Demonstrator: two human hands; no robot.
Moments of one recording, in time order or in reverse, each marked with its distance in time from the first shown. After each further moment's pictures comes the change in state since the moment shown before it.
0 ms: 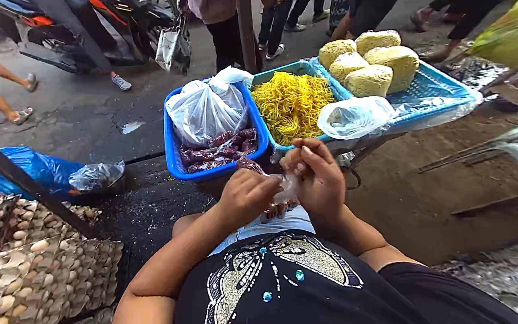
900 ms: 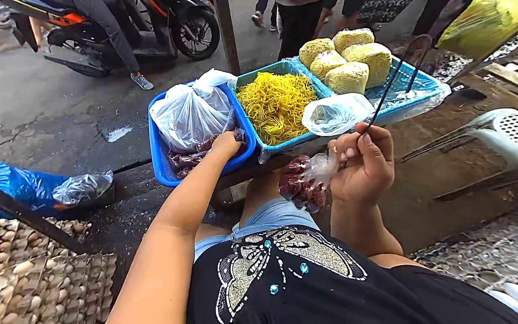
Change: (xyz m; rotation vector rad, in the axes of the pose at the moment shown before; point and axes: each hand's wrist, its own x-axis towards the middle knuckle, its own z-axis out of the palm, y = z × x) left_hand 0.055 -0.158 0.079 0.227 -0.944 -1.065; right_hand 0.005 -0.043 -0.047 -0.164 0.242 -0.417
